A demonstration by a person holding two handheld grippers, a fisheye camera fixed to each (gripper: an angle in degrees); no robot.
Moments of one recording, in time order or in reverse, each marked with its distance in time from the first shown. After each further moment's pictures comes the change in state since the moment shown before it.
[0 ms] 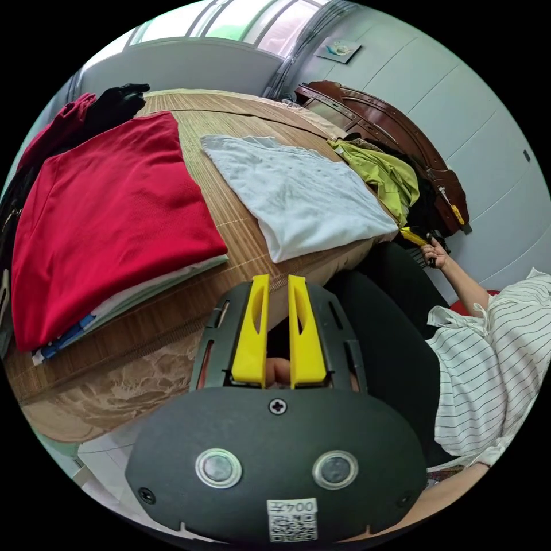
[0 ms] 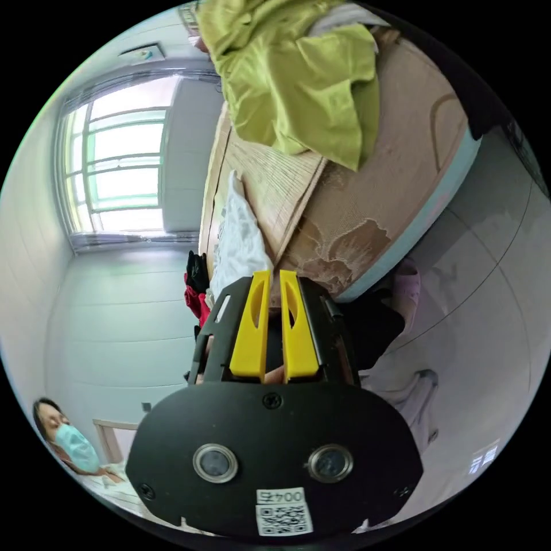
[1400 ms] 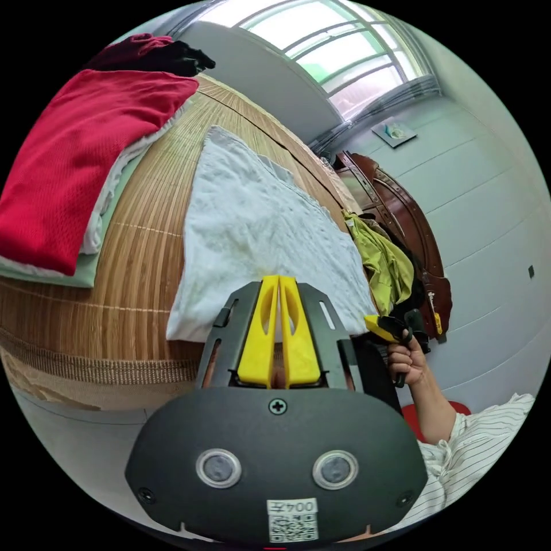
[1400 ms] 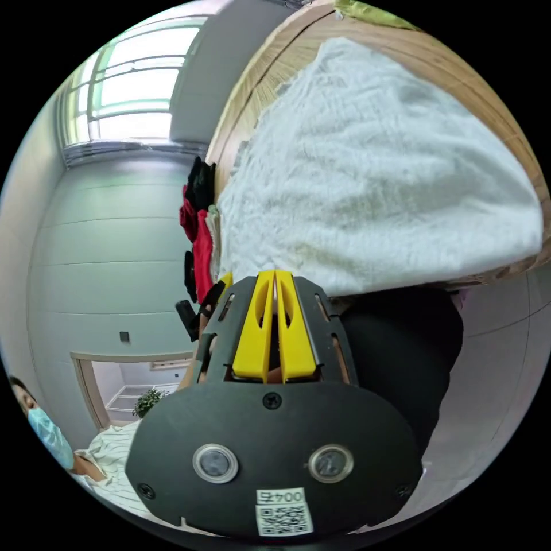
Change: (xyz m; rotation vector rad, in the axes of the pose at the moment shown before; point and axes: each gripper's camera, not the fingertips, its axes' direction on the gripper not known) left arm 0.125 -0.115 0.132 0.287 0.186 -0.410; right arm -0.160 0.095 0.237 -0.366 0.056 -0.249
